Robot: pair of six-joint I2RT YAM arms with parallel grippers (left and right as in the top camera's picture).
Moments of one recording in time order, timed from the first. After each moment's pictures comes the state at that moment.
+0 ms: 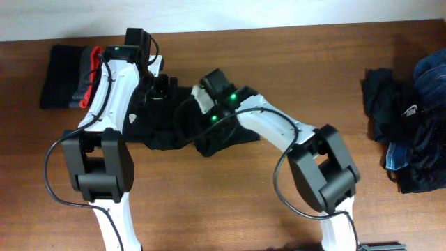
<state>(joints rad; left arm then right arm) -0.10 2.20 1.95 -1.13 0.10 -0.04 0.57 2.12 1.61 -0.67 -0.45 0.18</state>
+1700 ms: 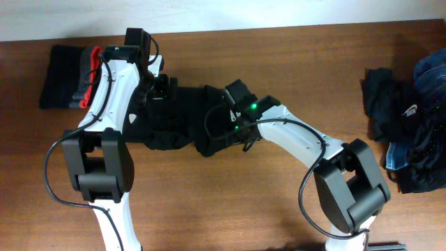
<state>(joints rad) -0.10 2.20 1.95 -1.13 0.10 -0.04 0.54 1.93 1.37 -0.73 -0.11 0.39</state>
